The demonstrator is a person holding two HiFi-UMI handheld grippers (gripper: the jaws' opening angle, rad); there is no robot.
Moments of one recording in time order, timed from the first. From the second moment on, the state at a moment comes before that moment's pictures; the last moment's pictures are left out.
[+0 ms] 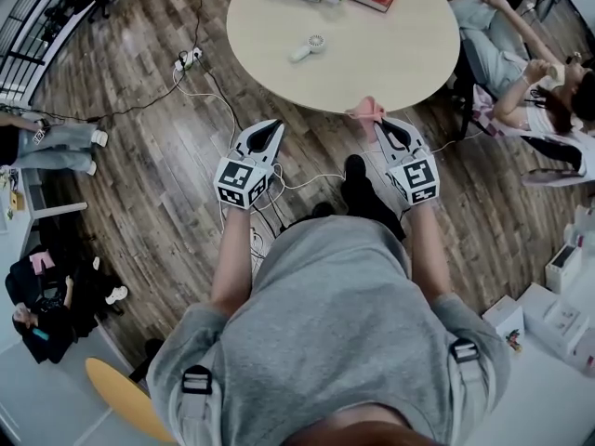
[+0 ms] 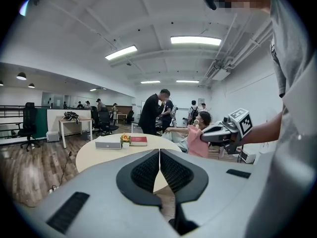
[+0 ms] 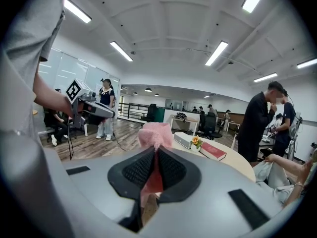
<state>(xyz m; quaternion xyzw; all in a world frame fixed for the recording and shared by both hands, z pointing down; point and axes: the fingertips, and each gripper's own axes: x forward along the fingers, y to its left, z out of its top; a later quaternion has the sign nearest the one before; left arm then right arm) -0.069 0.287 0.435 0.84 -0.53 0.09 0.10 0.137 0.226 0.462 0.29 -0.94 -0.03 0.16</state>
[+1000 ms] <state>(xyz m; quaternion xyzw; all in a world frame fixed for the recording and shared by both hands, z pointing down) -0.053 0.119 0.470 0.78 -0.60 0.11 0.14 0.124 0.021 0.495 0.15 -0.97 -0.02 0.19</state>
